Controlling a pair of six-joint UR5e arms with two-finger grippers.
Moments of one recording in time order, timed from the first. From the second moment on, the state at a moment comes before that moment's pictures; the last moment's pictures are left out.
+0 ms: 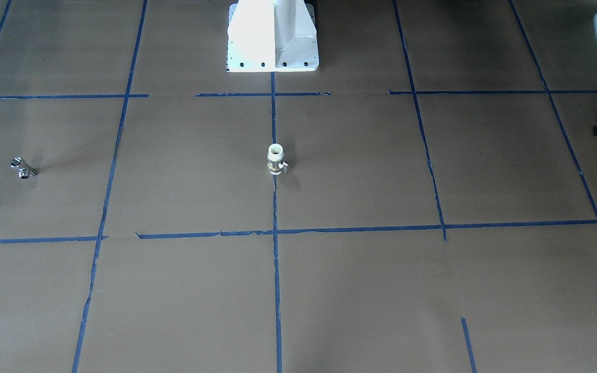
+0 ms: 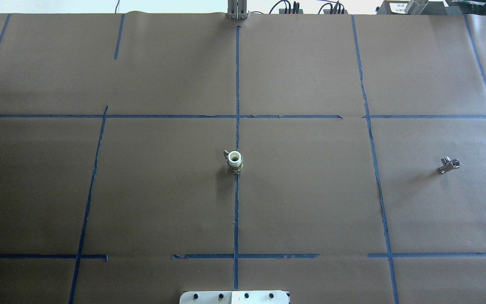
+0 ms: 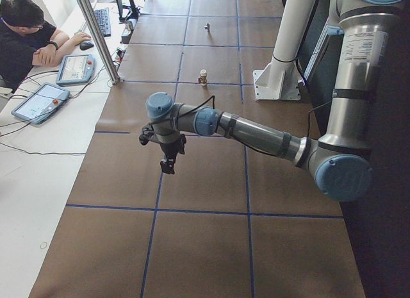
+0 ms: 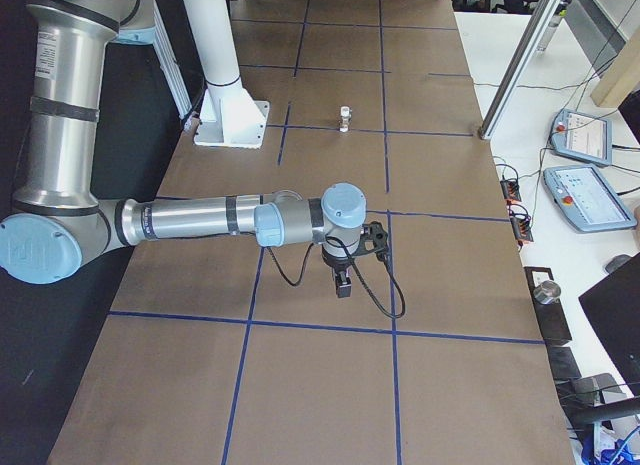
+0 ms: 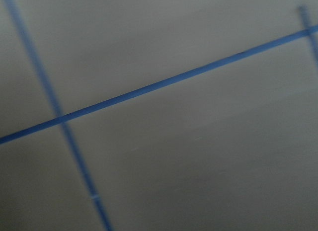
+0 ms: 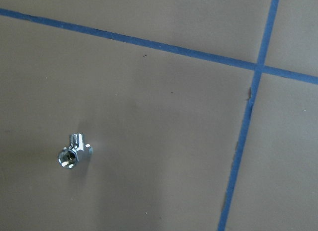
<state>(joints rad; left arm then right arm) -1.48 -1.60 -1.73 -1.40 -2.35 0.20 1.39 -1.74 1.84 -1.46 2.38 0.06</state>
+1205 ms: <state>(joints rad) -1.59 -1.53 -1.69 -1.43 -2.36 0.33 0.96 -1.70 1.74 -0.95 2.13 0.79</state>
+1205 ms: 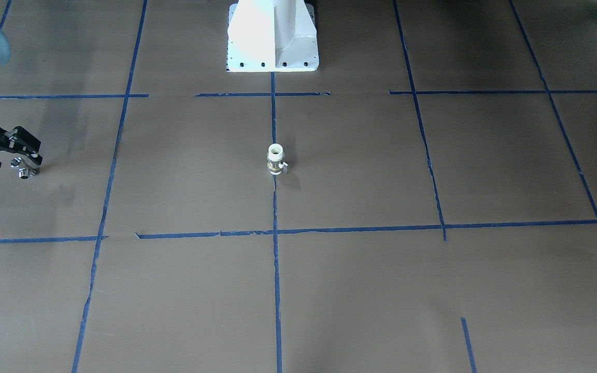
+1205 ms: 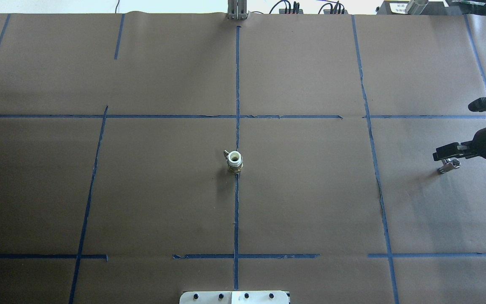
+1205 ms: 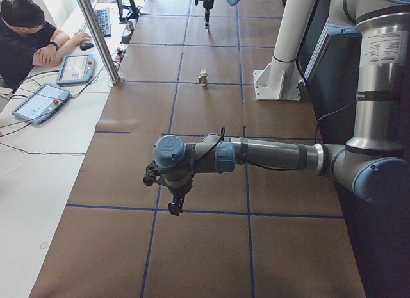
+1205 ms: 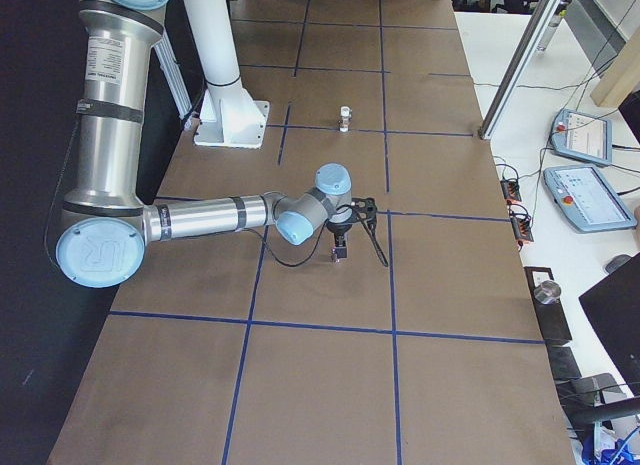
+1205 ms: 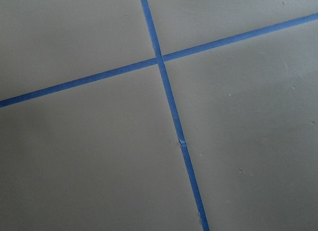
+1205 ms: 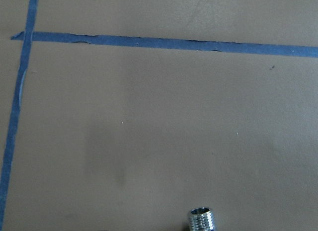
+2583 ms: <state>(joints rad) -1.59 -1.53 -1.69 -1.43 -2.40 0.30 0.94 -1.72 1.71 -0.95 2.12 0.78</state>
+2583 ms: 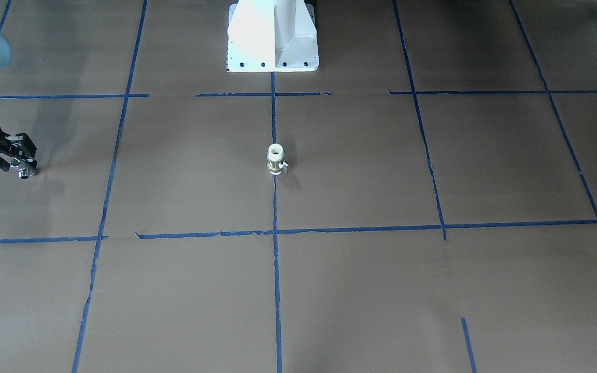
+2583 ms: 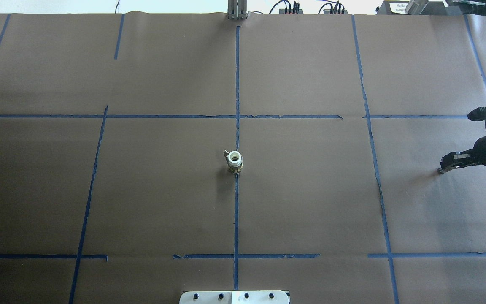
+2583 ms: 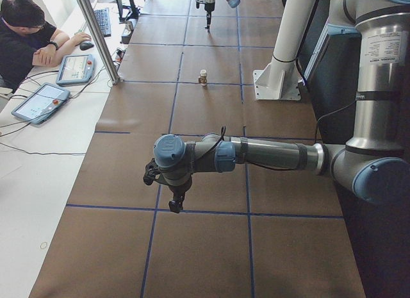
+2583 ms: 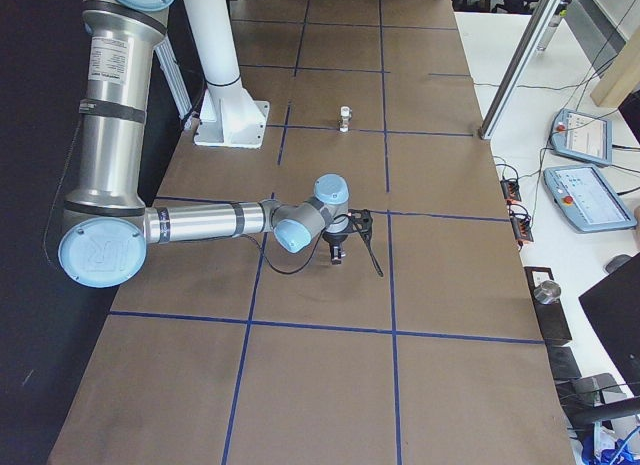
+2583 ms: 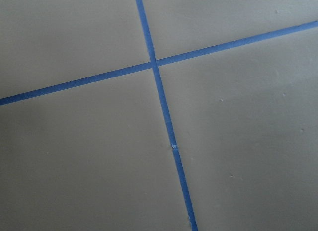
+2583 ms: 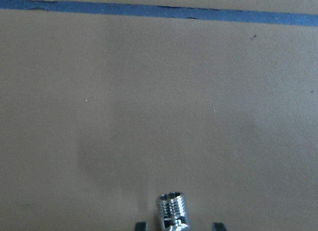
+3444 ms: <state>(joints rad) -1.59 -1.52 -1.69 -1.43 -2.40 0.27 0.93 -1.63 1.74 -1.05 2.14 0.80</state>
